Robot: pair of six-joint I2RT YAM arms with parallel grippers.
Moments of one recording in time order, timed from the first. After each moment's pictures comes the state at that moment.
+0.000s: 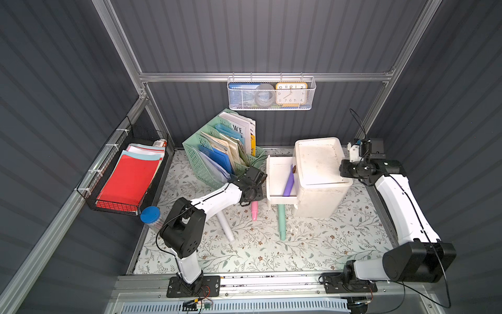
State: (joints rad) left arm -0.61 1.79 1.25 -0.52 -0.11 -0.64; right arm -0.06 1.40 1.44 -0.90 -0.07 0.08
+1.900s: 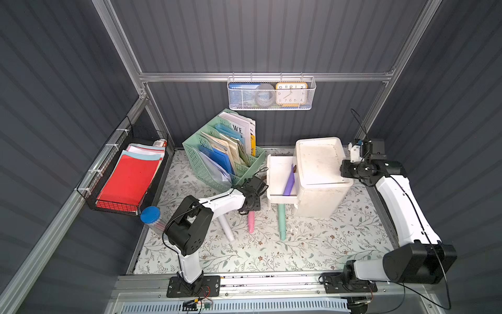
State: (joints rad) left arm -0.64 1.81 1.19 -0.55 -0.20 -0.66; right arm -0.07 1.39 1.43 -0.90 -0.07 0.08
